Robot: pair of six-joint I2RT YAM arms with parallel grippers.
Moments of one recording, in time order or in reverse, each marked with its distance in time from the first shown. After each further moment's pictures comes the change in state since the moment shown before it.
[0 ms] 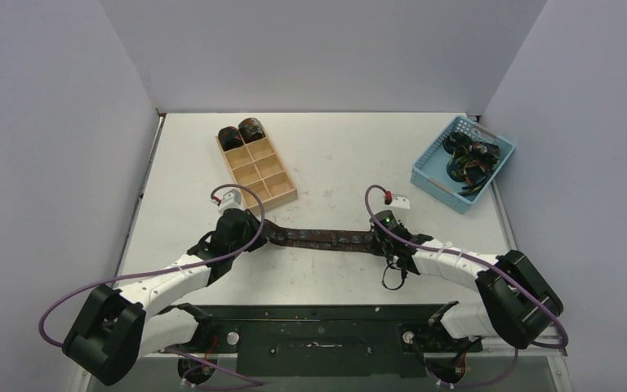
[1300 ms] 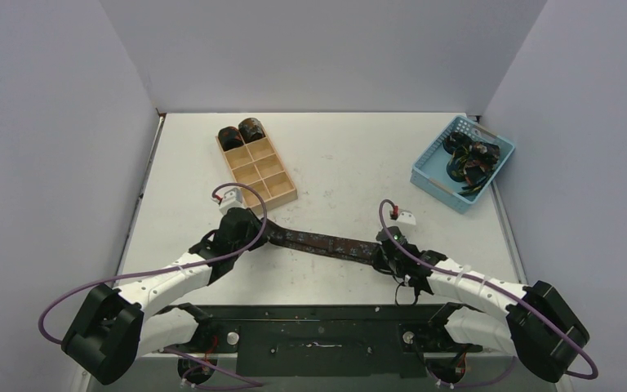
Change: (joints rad) left arm -0.035 0.001 0.031 -0.041 -0.078 0.010; right arm 0.080 -0.237 -0.115 -0.106 -0.078 0.128
